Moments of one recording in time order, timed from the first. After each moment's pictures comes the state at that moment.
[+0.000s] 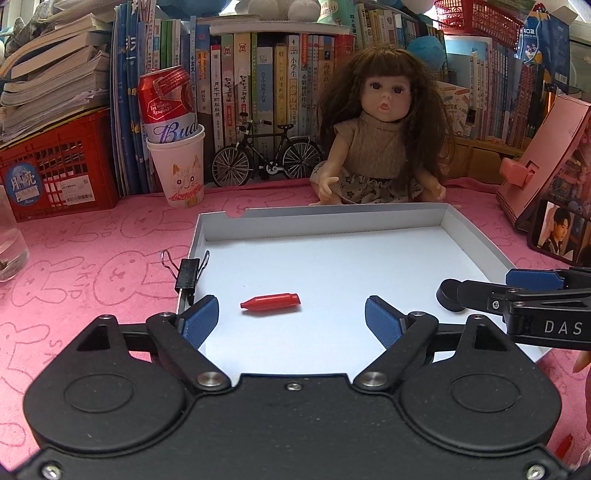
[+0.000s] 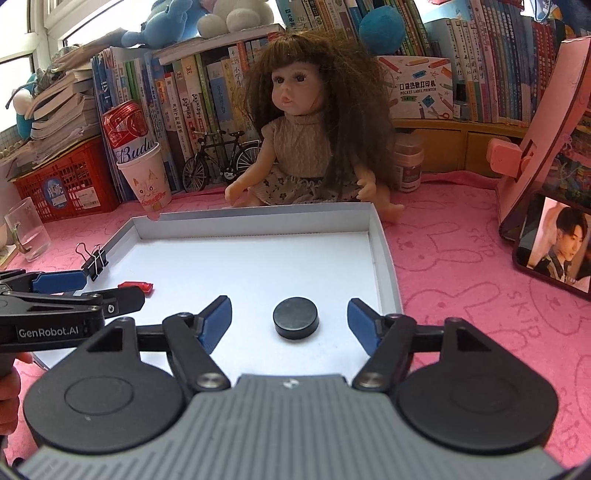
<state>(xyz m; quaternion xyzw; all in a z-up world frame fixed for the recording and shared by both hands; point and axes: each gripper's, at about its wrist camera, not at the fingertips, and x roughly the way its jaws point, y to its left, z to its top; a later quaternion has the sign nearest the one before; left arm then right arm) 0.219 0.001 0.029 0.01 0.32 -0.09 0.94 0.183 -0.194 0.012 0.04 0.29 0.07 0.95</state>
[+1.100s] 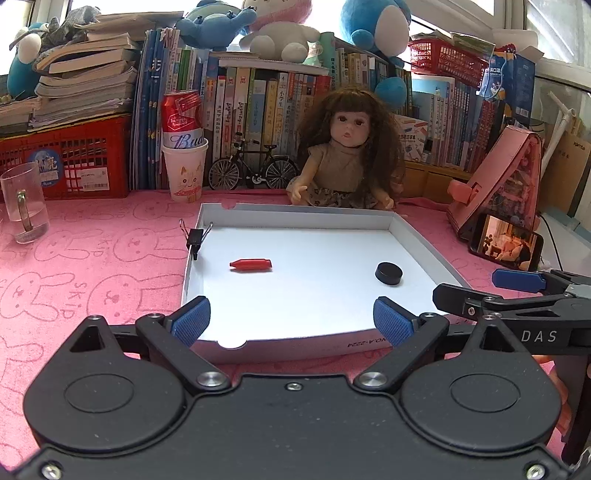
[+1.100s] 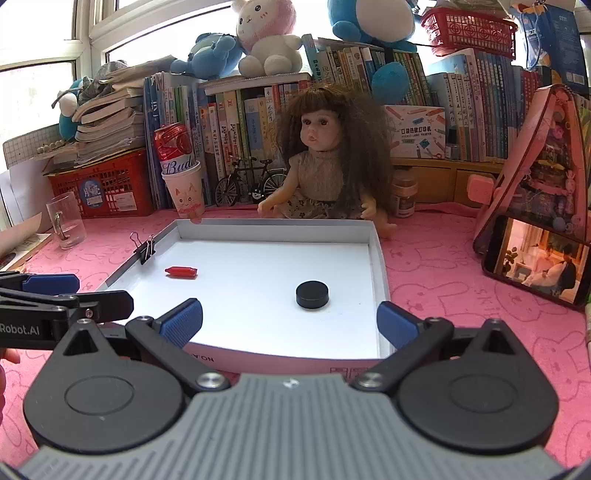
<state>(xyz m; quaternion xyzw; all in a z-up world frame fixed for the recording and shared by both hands) 0.107 0.021 0.052 -0.03 0.28 -0.12 0.95 0.093 -0.188 0.027 0.00 0.23 0.08 0.97</state>
